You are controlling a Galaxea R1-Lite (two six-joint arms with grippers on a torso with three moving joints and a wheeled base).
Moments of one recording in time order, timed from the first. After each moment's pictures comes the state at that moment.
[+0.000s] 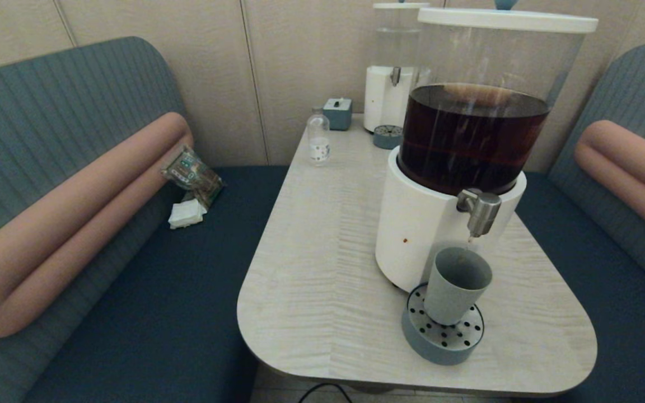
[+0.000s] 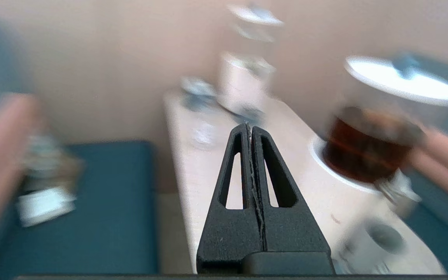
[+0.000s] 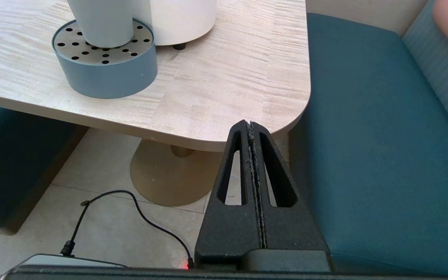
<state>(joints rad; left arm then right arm) -0.03 0.90 -1.19 -0.01 -0.28 -0.19 0.01 0.00 -0.02 0.04 0.03 -0.08</state>
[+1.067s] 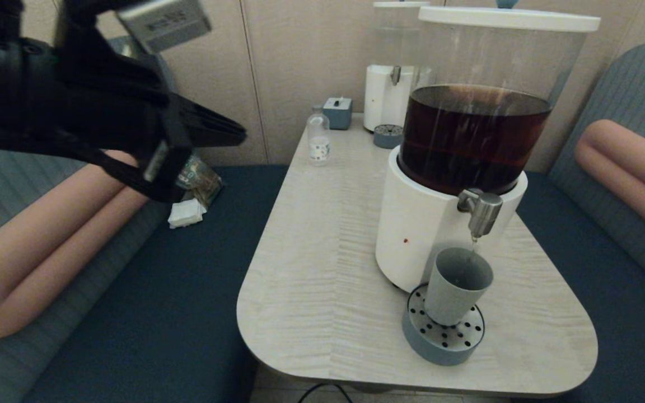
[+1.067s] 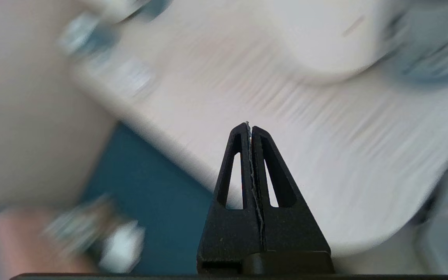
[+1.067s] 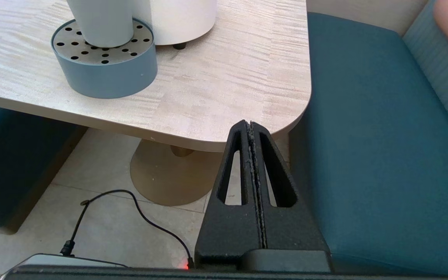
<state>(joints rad) -0.48 1.51 -1.60 0.43 -0.21 0.75 0.01 0.00 -0.02 0.05 0.03 -0.08</state>
